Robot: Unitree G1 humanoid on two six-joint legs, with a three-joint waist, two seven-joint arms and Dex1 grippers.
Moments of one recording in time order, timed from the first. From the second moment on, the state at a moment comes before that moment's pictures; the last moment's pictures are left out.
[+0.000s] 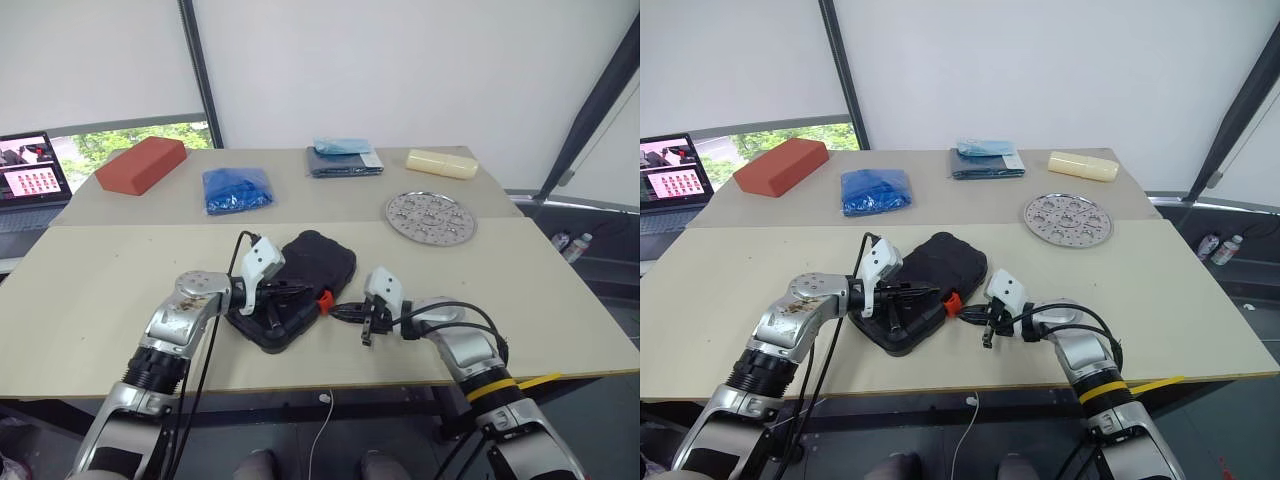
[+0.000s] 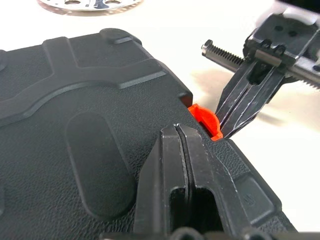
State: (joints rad) left arm -0.55 0.48 -0.17 0.15 -0.25 0.46 -1.02; right arm -0.52 -0.33 0.24 0.31 0.12 0.18 1.00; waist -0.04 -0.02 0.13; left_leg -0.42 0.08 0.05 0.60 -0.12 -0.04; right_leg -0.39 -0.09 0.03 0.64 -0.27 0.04
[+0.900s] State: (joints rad) left arm -0.54 0.48 -0.17 0.13 -0.26 0.46 -1.02; right arm -0.51 -0.41 0.25 0.18 0.12 0.28 1.04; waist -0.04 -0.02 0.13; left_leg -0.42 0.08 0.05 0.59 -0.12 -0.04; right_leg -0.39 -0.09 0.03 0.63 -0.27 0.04
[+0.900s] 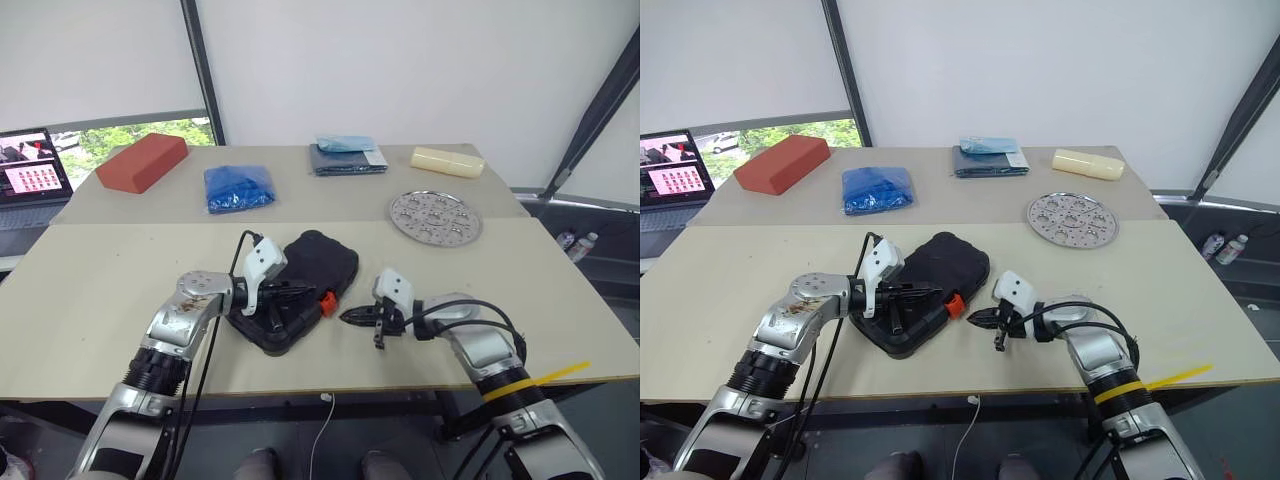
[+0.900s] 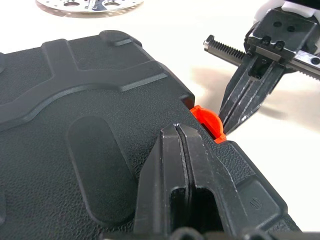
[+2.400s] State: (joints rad) left arm -0.55 0.50 -0.17 0.11 -0.26 0.51 -1.00; right arm -0.56 -0.26 0.25 0.31 0.12 0.34 1.00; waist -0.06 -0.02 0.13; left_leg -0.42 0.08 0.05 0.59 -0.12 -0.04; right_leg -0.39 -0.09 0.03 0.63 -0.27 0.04
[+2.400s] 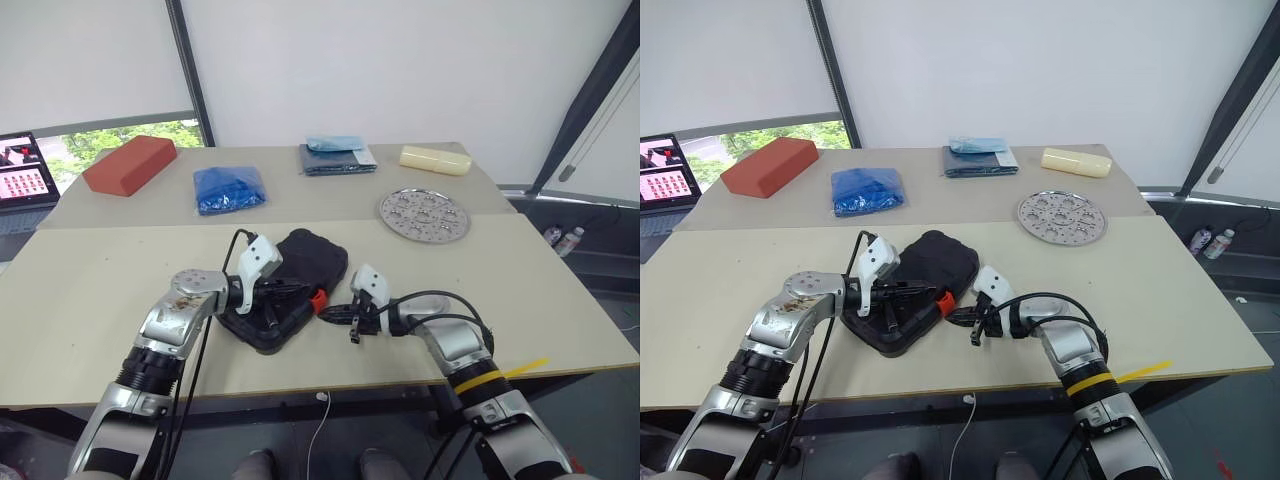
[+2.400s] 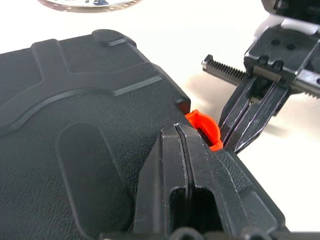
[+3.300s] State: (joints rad) left arm -0.53 0.50 -0.17 0.07 -0.28 0.55 -0.99; right arm -0.53 -0.36 0.24 0.11 0.16 0.34 1.06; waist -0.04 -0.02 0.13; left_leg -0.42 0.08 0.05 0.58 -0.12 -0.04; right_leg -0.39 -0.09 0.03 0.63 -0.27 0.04
